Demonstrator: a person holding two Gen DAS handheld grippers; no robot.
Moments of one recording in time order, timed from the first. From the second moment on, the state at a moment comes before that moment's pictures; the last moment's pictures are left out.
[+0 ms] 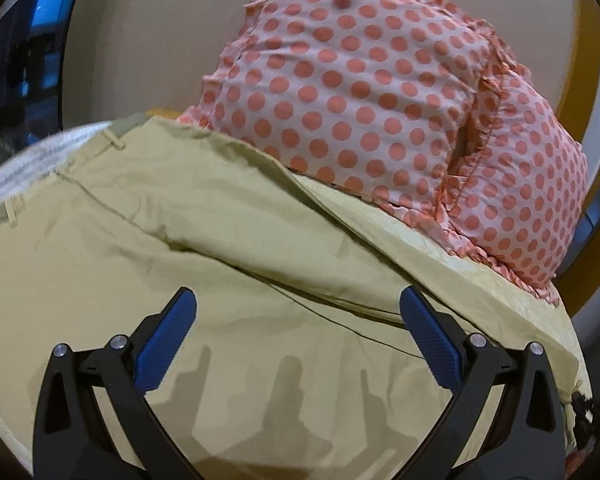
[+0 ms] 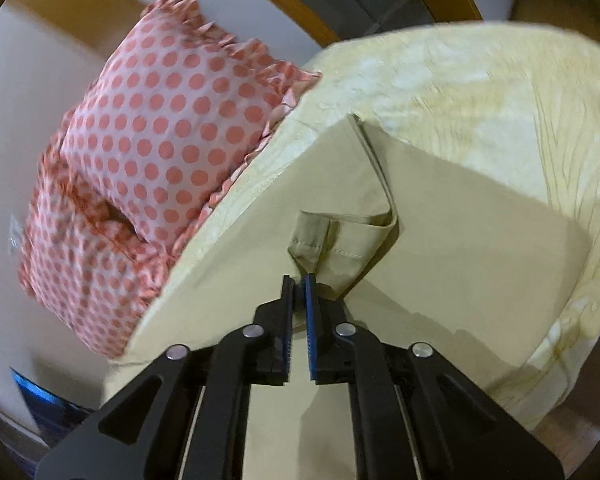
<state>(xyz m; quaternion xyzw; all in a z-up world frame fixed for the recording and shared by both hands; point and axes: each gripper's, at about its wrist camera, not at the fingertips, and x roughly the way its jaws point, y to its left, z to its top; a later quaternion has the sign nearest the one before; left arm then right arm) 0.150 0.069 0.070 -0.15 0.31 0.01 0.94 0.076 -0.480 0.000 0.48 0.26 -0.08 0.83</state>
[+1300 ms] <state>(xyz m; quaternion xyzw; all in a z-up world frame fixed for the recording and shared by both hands) 0.103 0.175 0.100 -0.20 0.33 0.04 0.92 0.022 -0.506 0.021 0.45 0.17 -0.08 0.87</state>
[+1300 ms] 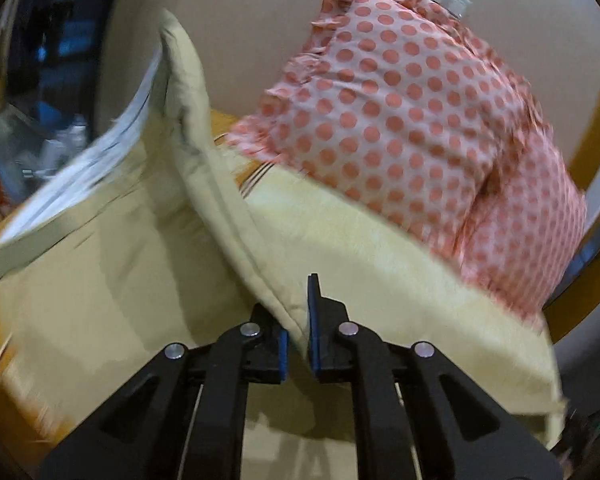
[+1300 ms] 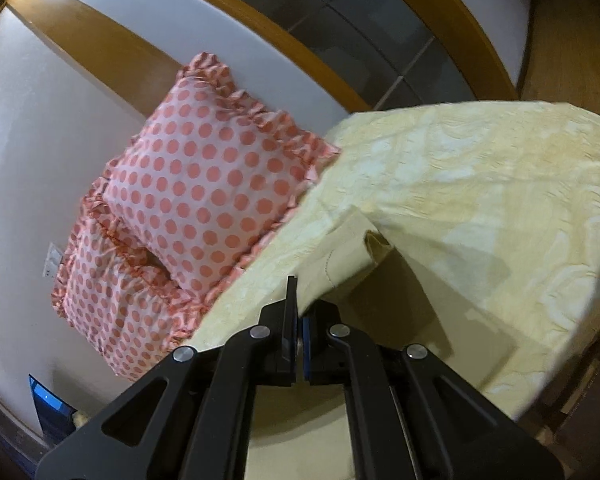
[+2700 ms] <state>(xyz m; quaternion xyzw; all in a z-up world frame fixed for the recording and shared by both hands) 0.007 0.198 0.040 -0.21 0.28 0.03 0.94 -0.018 -0.487 -0.026 0.40 0.14 -0.15 0.89</state>
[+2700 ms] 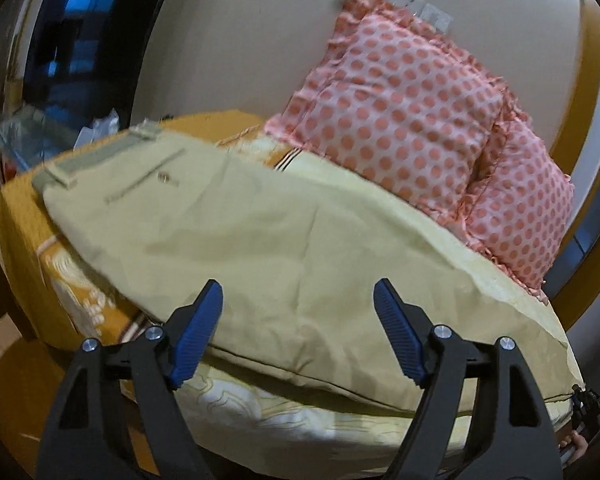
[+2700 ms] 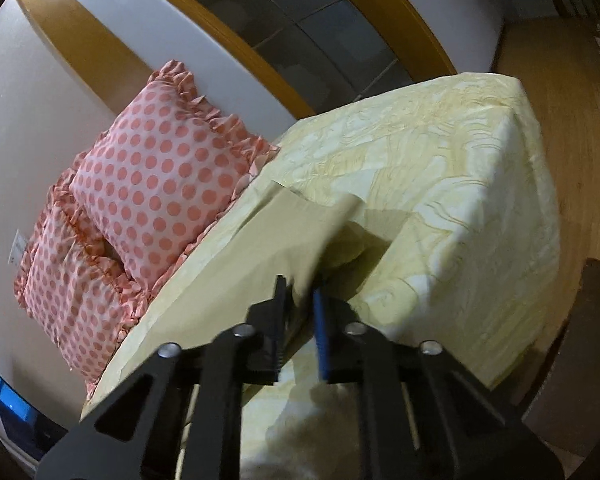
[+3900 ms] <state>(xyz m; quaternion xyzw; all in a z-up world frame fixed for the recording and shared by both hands) -0.012 0.321 0.028 -0.28 0.24 0.16 0.92 0.080 -0.073 0.023 0.02 0.35 0.29 0.89</state>
